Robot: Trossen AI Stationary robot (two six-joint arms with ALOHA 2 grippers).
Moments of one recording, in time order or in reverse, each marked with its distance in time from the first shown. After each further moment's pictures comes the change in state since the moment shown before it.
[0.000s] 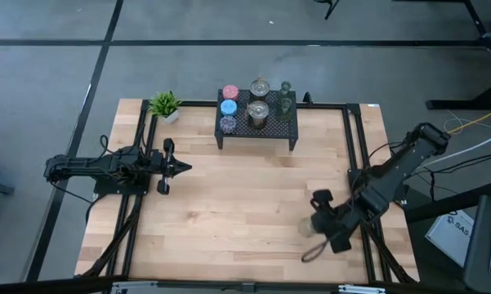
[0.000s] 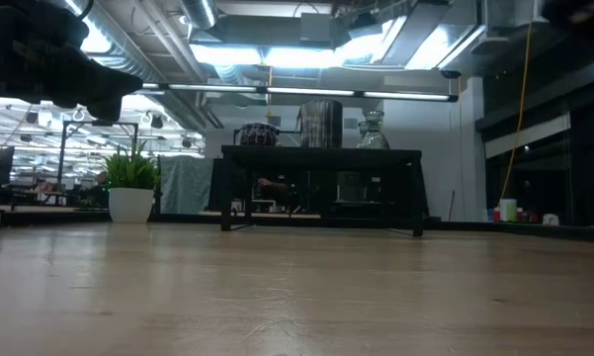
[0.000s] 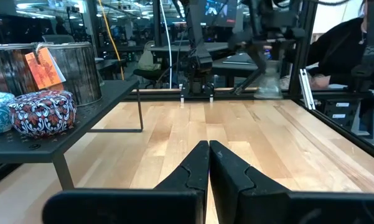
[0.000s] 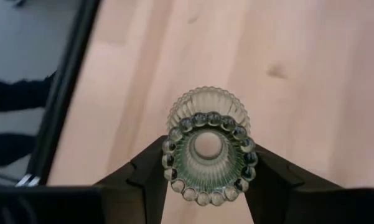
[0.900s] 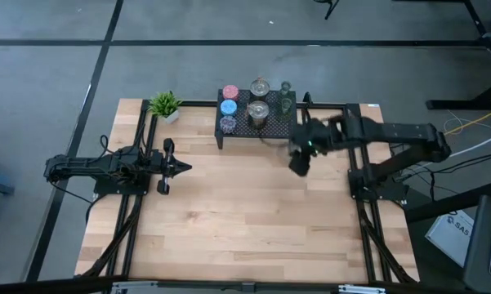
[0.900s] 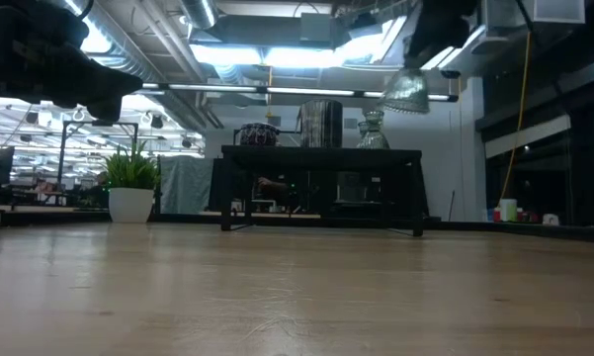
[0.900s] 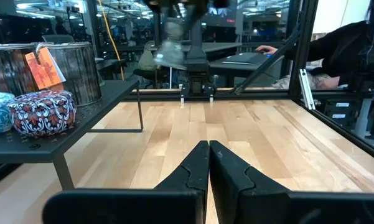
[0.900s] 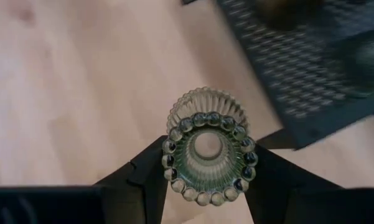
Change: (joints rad) left arm 0.000 0.000 0.000 0.000 0.000 0.000; right arm -0.758 0.026 0.348 -0.229 0.043 -0.105
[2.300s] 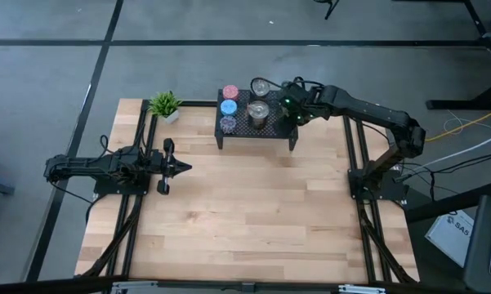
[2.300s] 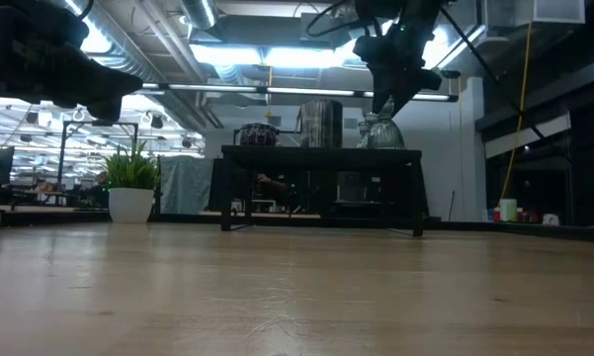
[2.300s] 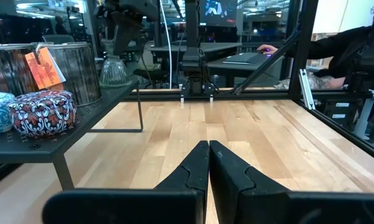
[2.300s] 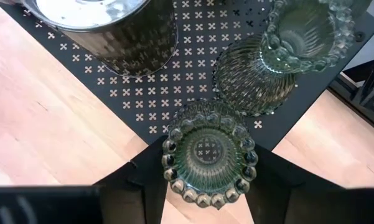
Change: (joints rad) left arm 0.000 0.000 0.000 0.000 0.000 0.000; right arm -0.409 0.243 0.143 -0.002 -0.056 0.046
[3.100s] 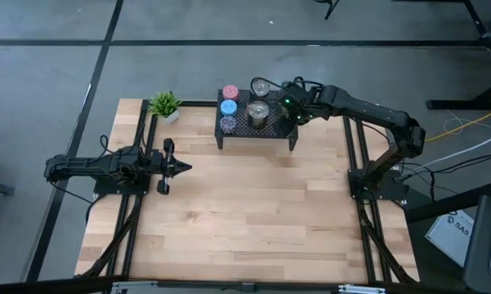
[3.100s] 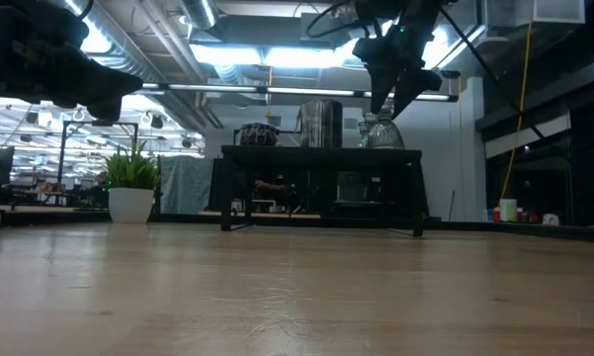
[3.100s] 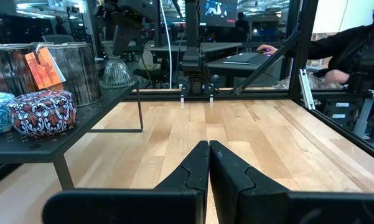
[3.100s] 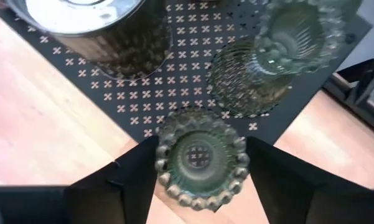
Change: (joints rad) left arm 0.000 0.000 0.000 0.000 0.000 0.000; right arm 0.000 0.000 -0.002 0.004 0.014 0.007
